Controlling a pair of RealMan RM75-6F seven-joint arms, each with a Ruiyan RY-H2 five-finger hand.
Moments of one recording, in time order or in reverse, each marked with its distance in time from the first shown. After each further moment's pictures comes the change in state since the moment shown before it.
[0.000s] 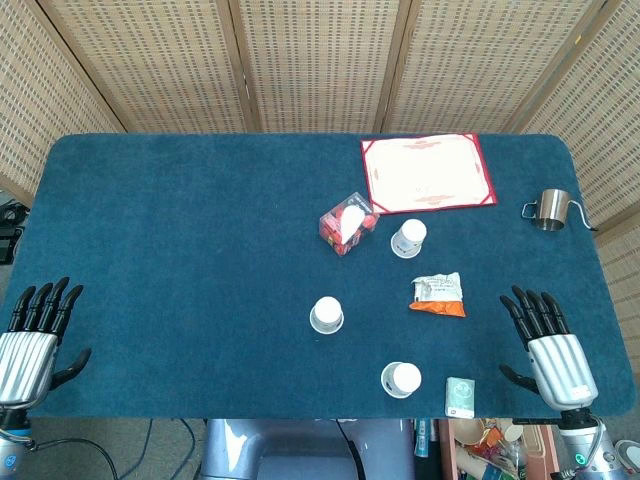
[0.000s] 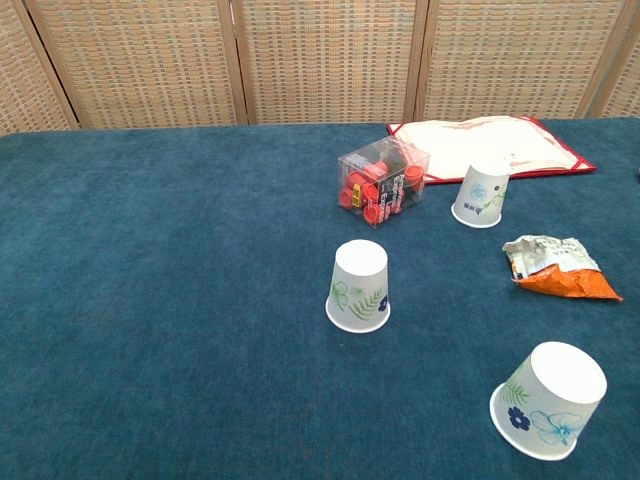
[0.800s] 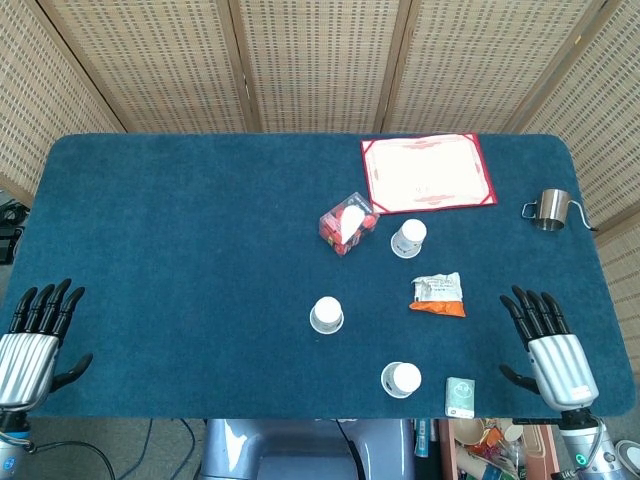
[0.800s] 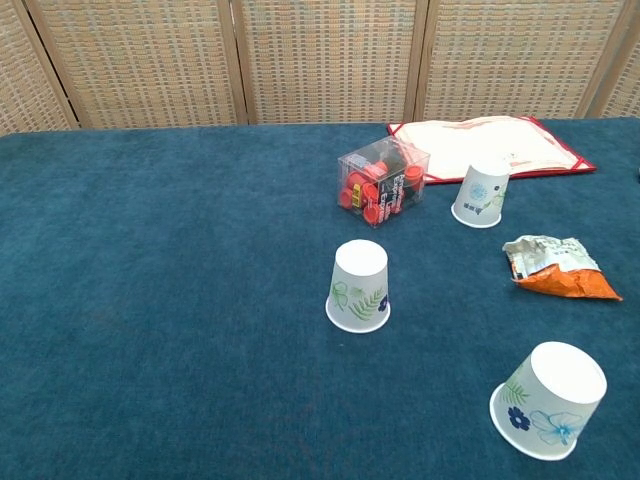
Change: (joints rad) left arm 0.000 0.019 0.010 -0.022 0.005 -0.014 0.016; right arm 0.001 0.002 0.001 -0.002 -0.001 -0.001 0.004
